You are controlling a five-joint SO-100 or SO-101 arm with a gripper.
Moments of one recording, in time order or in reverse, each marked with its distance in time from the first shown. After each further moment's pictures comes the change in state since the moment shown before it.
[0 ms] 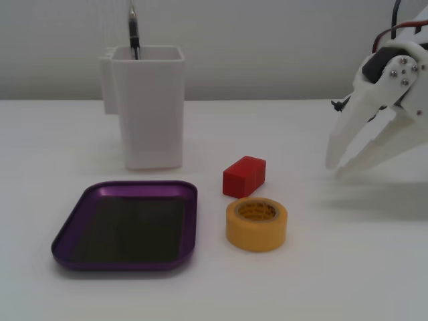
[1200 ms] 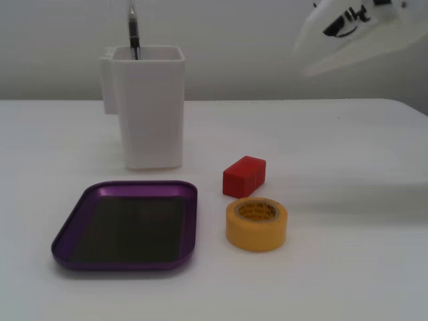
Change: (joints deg) arm 0.8 -36.7 -38.5 -8.3 0.2
